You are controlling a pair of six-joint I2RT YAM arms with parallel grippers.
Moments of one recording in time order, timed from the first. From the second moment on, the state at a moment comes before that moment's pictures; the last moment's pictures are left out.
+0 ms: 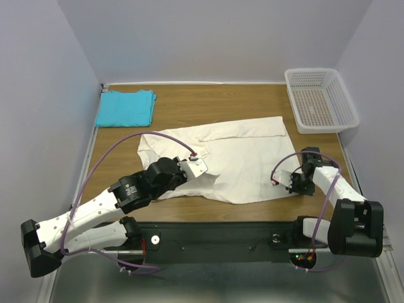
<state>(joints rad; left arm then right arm) -1.01 0.82 0.75 -0.49 -0.31 0.37 -0.10 1.19 0.57 -0.82 -0.07 -1.46</state>
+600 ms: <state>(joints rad) -1.01 0.76 0.75 -0.51 -0.33 0.33 -0.10 1.14 0.79 -1.00 -0.17 -1.37</state>
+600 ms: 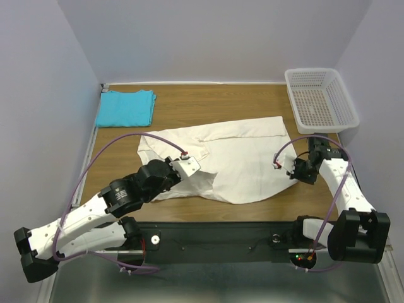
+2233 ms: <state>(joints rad) -1.01 0.66 0.76 -0.68 -0.48 0.41 -0.20 1.39 1.01 -0.95 -0.53 -1.03</state>
